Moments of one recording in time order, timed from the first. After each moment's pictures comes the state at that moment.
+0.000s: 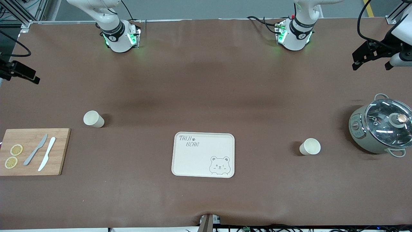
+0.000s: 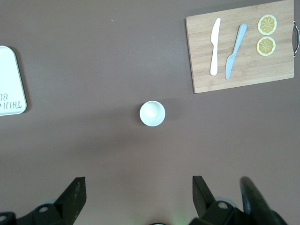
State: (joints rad) left arm 0.03 -0.12 -0.12 -1.60 0.04 1.52 -0.04; right arm -0.08 0.00 0.00 -1.50 0.00 1.44 0.07
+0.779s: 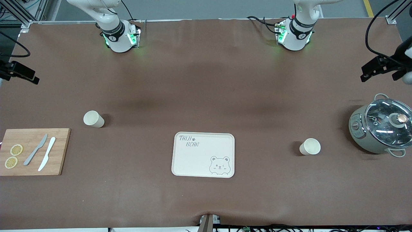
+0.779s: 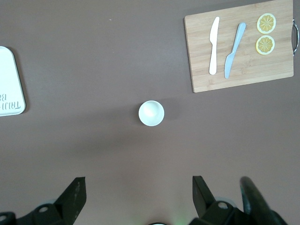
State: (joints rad) left arm 0.10 0.00 -0.11 -1.55 0.04 1.53 -0.04; right arm -0.08 0.00 0.00 -1.50 0.00 1.44 0.07
